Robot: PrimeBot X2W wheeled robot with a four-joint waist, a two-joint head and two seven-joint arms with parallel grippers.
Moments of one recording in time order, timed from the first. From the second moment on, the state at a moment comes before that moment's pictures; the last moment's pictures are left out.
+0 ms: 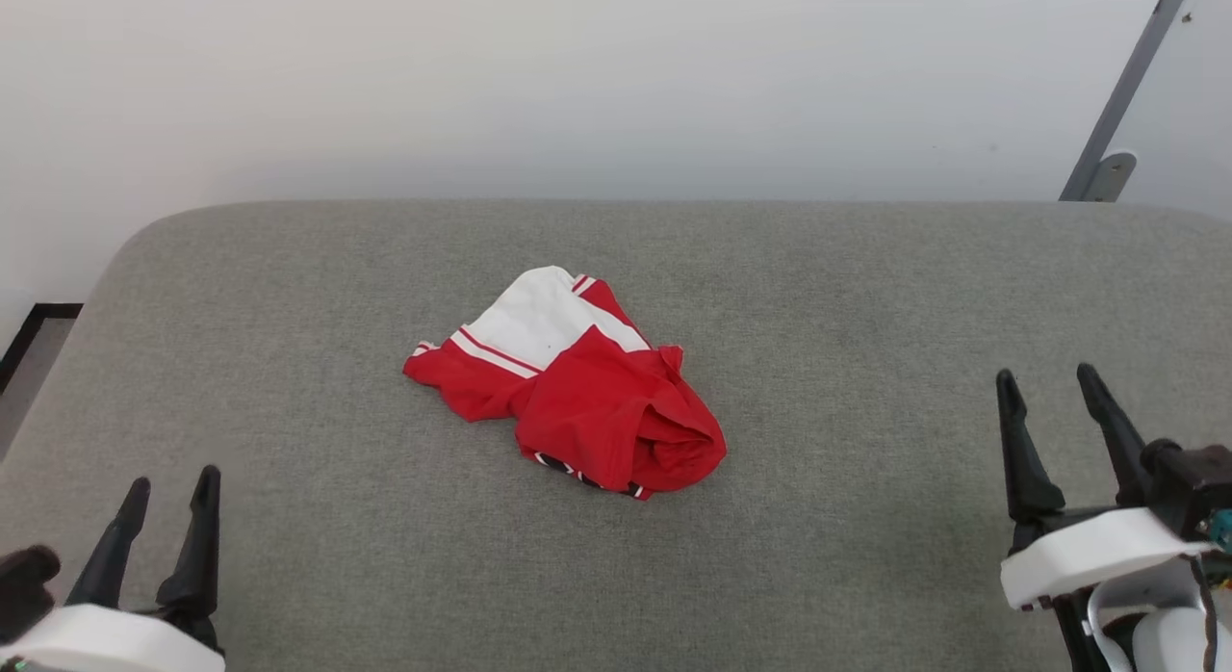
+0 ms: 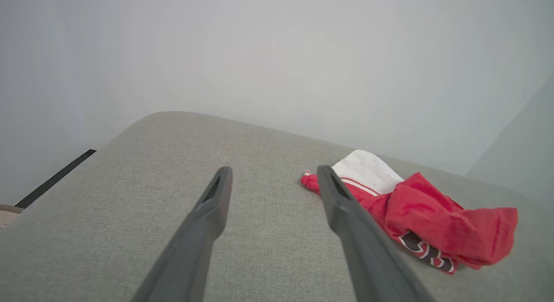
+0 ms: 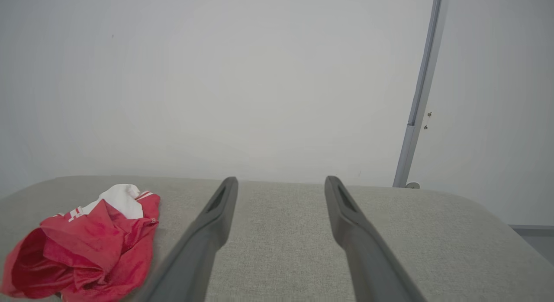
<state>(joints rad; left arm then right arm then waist) 0.03 0.56 -0.19 0.18 -0.85 -0.02 -0.26 -0.08 -0.14 -0.07 0.12 0.20 0.13 -0.15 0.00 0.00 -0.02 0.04</state>
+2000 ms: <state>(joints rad) -0.53 0.71 -0.43 0.32 -0.95 -0.13 0.32 -0.16 -0.10 0.06 0.15 0.18 0.13 -0.21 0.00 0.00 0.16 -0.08</state>
